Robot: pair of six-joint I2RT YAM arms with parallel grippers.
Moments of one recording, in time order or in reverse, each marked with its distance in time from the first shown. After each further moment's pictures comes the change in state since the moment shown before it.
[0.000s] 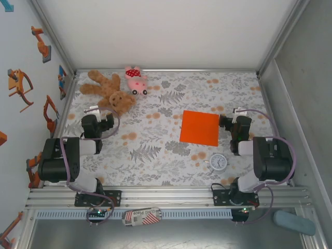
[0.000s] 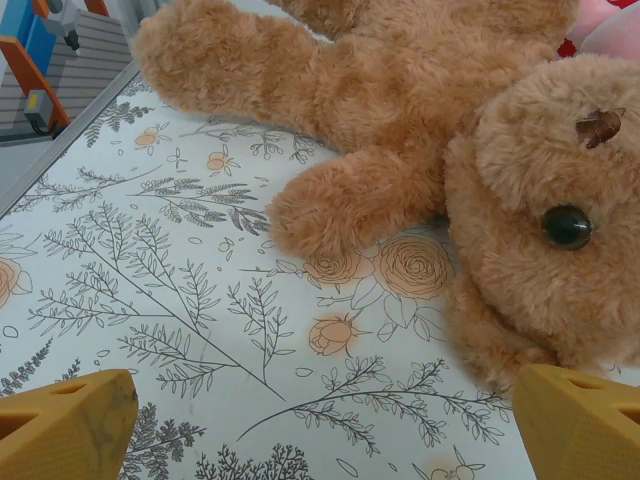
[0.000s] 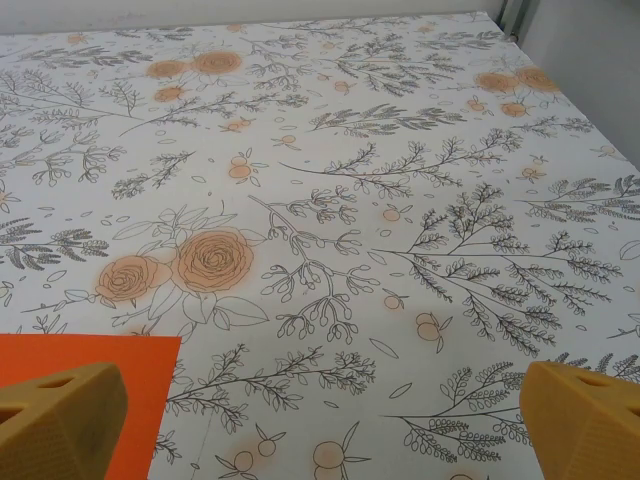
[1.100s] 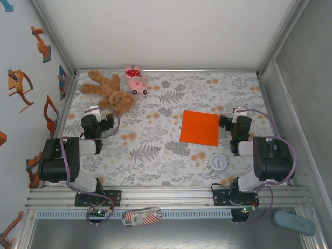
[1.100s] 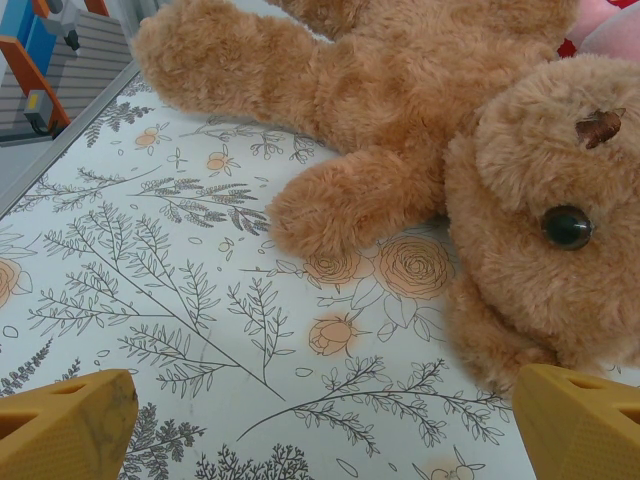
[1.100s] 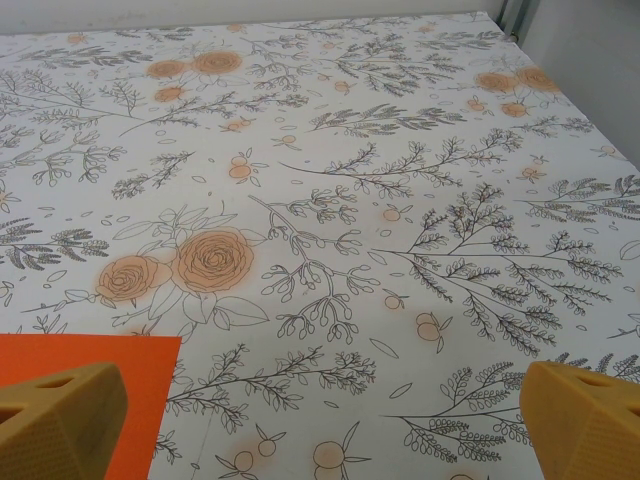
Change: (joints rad) left arm 0.000 0.000 0.000 0.000 0.000 0.000; right arm 0.000 0.000 0.000 0.000 0.000 0.000
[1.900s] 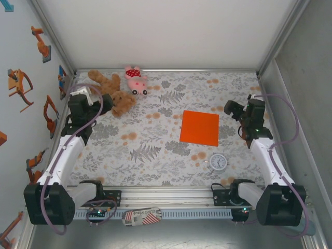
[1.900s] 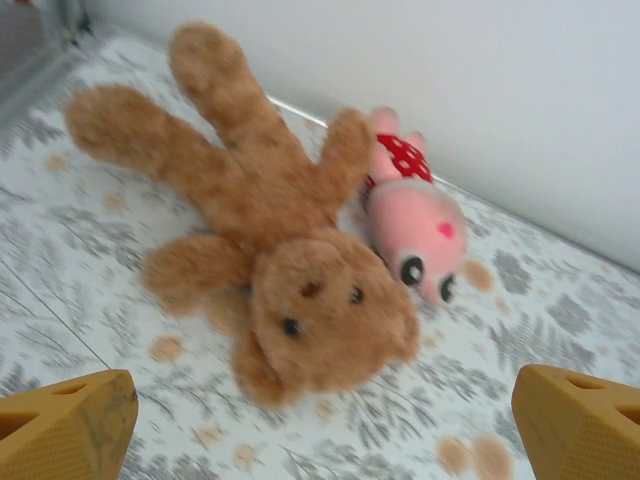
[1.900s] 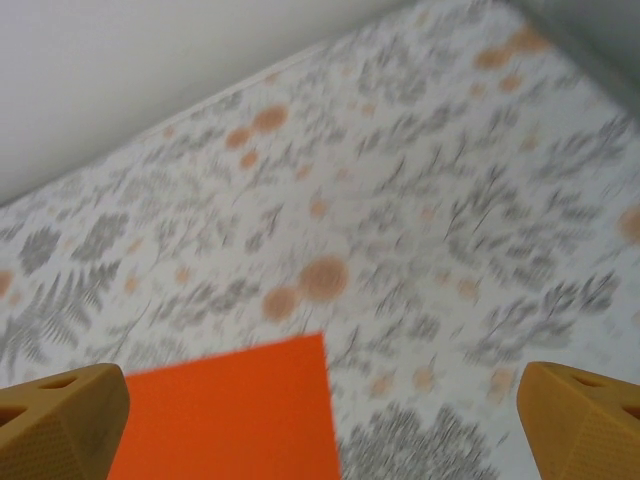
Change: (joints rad) left arm -0.059 -0.442 0.418 -0.915 0.136 -0.394; right arm 0.000 -0.462 0.382 -1.012 -0.117 0.381
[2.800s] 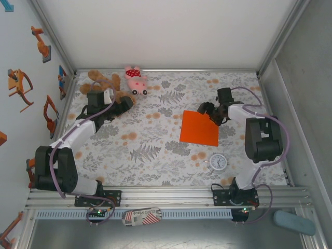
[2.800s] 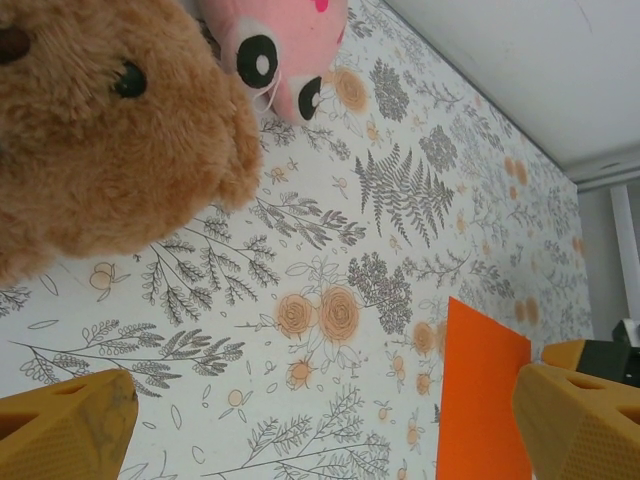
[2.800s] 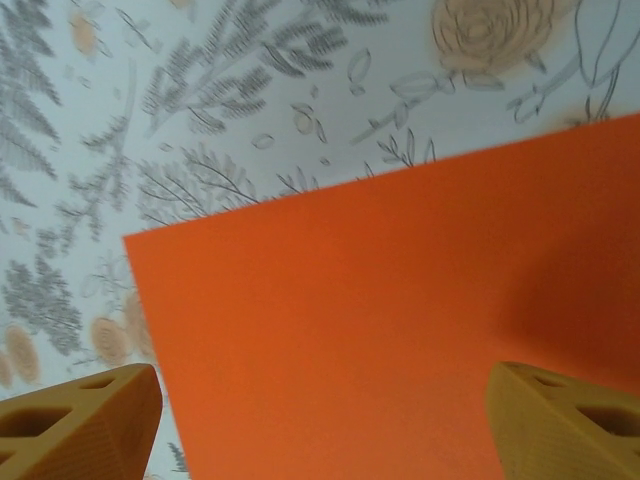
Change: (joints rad) left arm -0.089 0.327 0.066 0.055 0.371 -0.186; right arm 0.174 0.726 0.357 -0.147 -0.286 0.250
